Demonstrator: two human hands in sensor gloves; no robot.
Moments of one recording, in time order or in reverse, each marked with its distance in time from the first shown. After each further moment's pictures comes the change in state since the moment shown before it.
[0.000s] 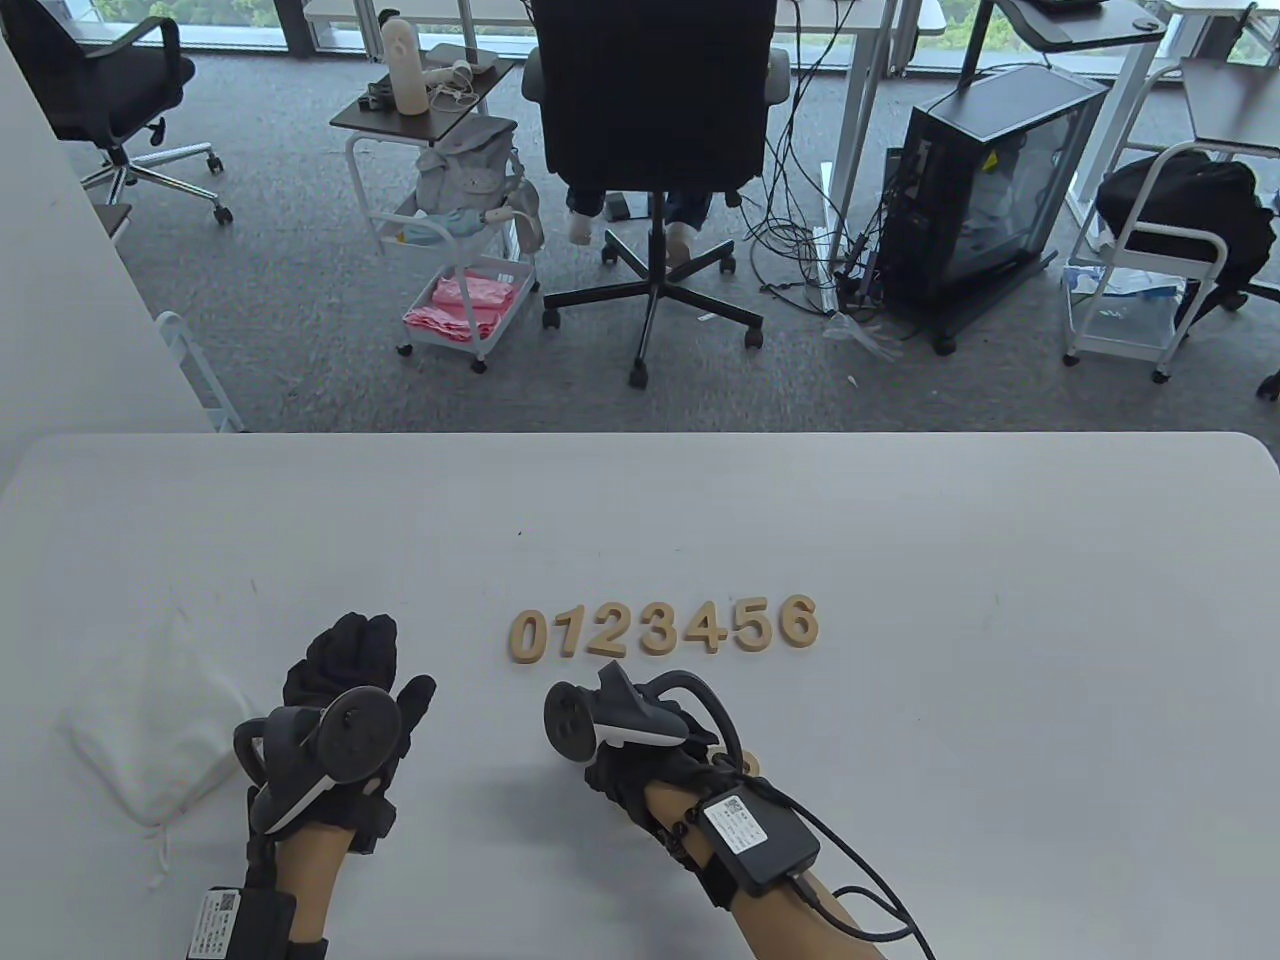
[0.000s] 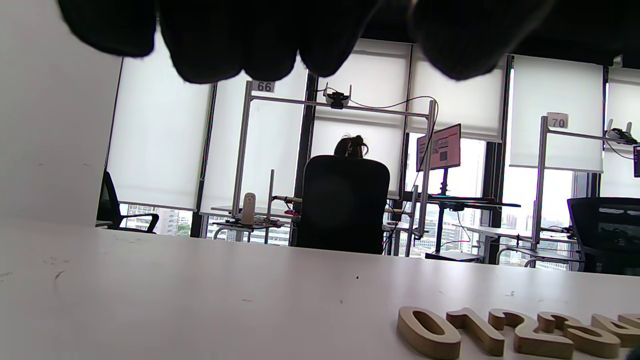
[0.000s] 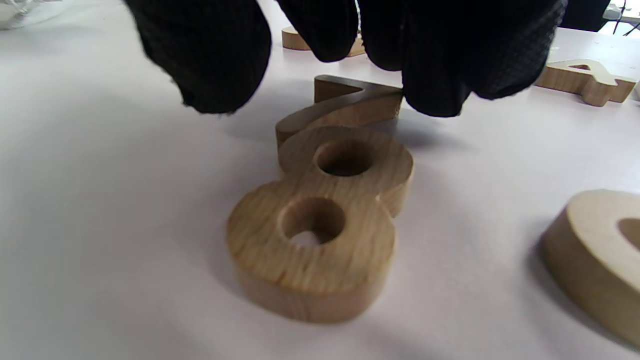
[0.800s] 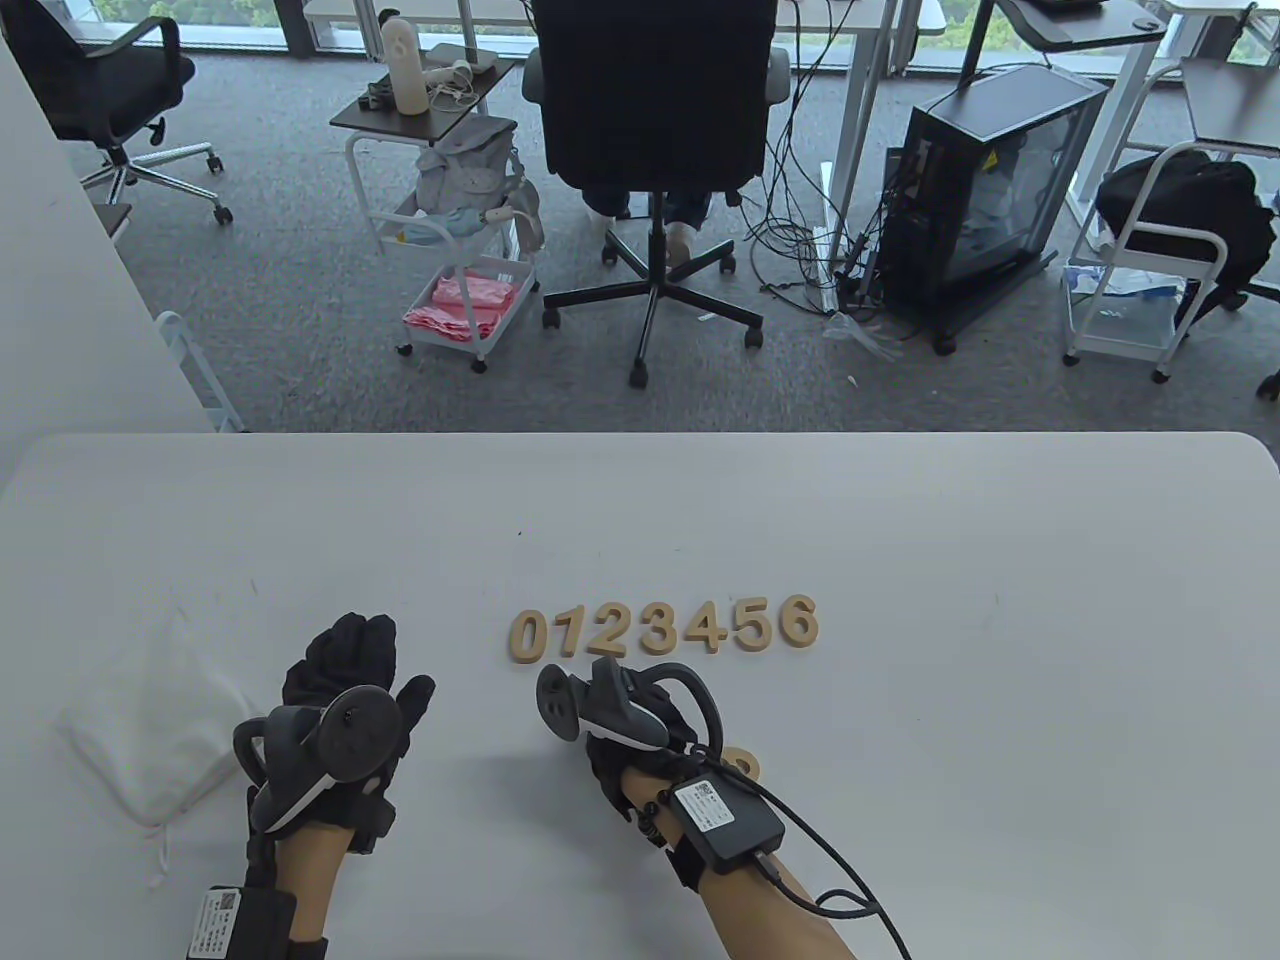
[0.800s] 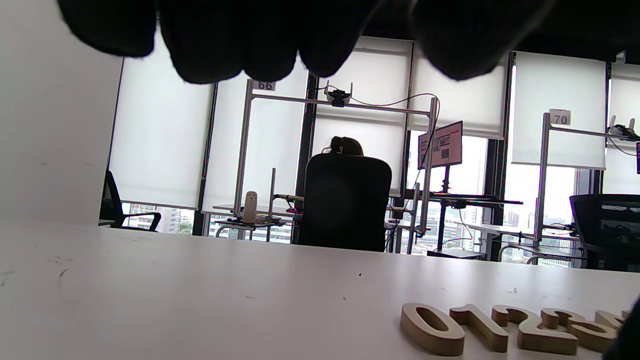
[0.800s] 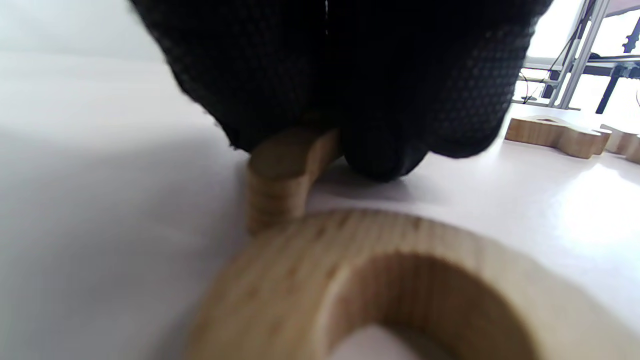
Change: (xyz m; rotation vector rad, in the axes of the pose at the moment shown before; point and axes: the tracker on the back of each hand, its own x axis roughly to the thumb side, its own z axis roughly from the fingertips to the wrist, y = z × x) left_hand 0.000 0.001 0.000 -0.007 0.003 -0.006; right_hand -0.008 -0.003 -0.021 -0.261 0.178 -0.039
